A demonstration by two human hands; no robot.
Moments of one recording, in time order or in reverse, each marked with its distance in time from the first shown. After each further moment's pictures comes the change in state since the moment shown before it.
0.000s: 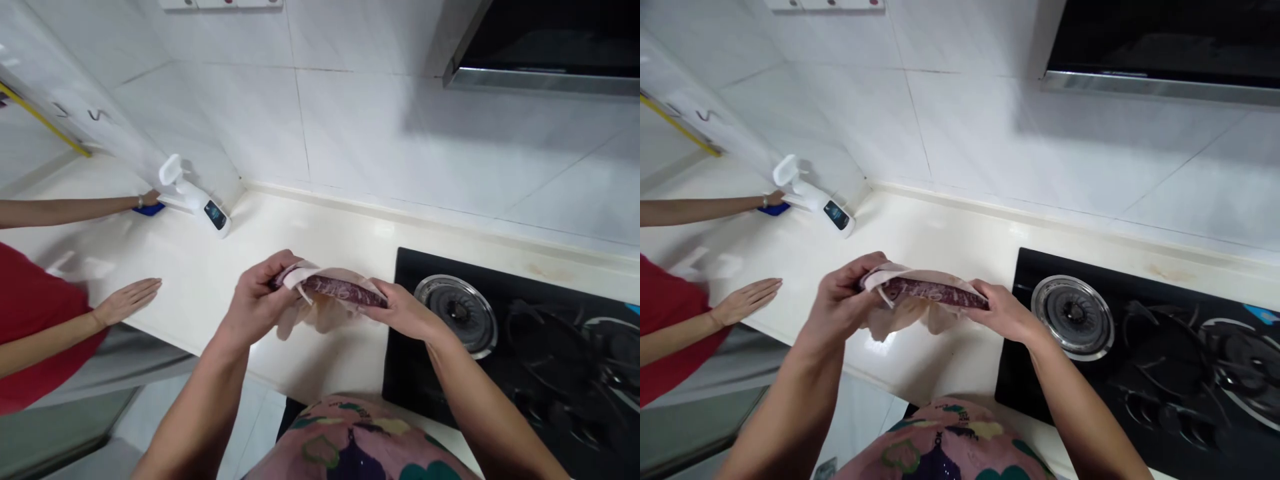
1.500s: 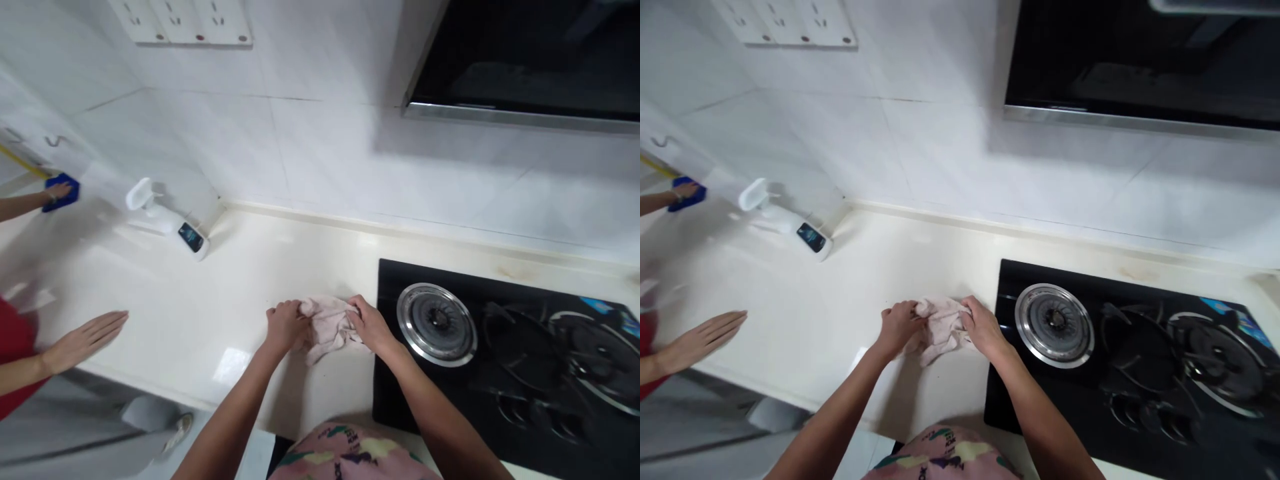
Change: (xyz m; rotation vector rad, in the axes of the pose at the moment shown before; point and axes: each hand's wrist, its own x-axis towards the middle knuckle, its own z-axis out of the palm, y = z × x) left_hand -0.014 -0.192 0.042 1.058 -0.222 -0.508; right_hand 0.021 0.100 0.052 -0.213 0.332 0.091
